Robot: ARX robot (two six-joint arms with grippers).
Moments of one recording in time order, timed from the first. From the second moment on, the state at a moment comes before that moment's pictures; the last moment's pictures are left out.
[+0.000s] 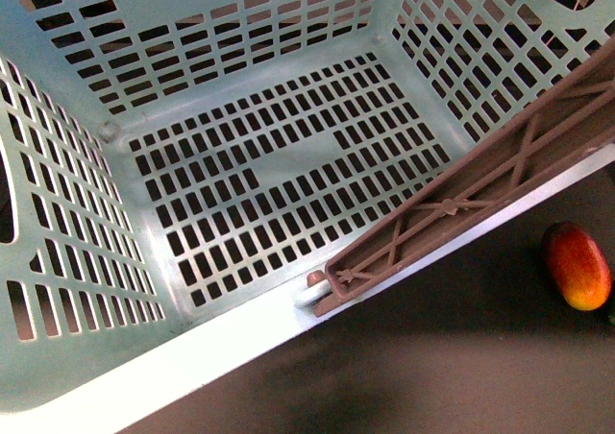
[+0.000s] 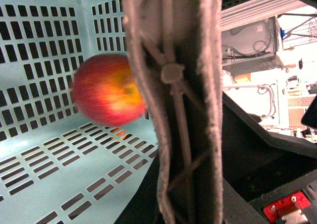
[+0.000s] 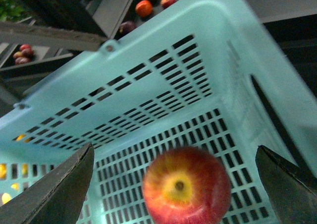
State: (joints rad) left arm -0.66 1.41 1.09 -0.13 0.11 -1.04; right arm 0.35 1.33 0.87 0.15 -0.10 0.37
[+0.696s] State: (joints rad) left arm -0.66 1.41 1.09 -0.14 0.11 -1.04; right arm 0.12 0.96 0.32 0.63 0.12 0.02
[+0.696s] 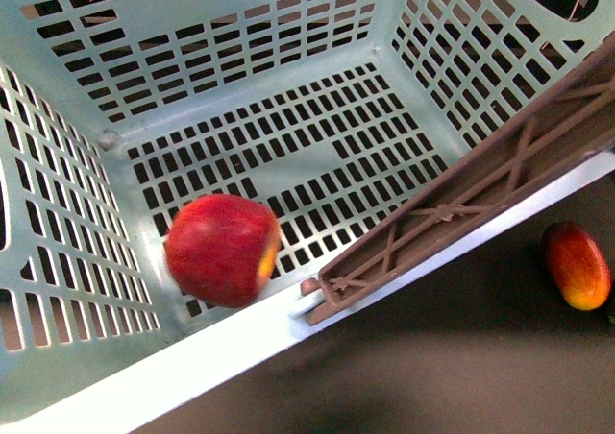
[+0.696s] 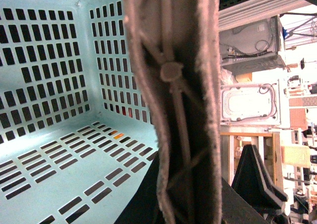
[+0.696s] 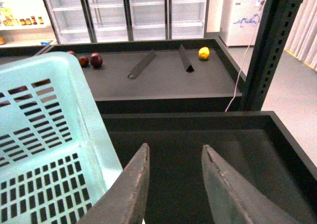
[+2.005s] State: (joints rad) left arm -0.66 1.41 1.09 -0.14 0.11 -1.04; right arm 0.00 0.37 0.02 0.37 0.00 0.00
